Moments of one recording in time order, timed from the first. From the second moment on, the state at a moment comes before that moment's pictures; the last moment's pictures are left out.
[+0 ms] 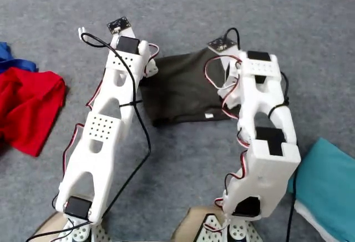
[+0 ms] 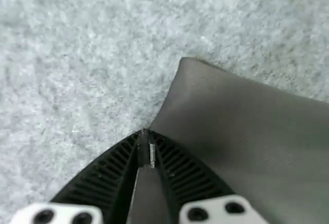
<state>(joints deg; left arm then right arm) 10.3 76.1 -89.3 97.9 30.7 2.6 21.9 2.5 72.3 27.6</state>
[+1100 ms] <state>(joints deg) 20.4 25.1 -16.5 90.8 19.9 -2.5 54.6 -63.3 83.2 26.3</state>
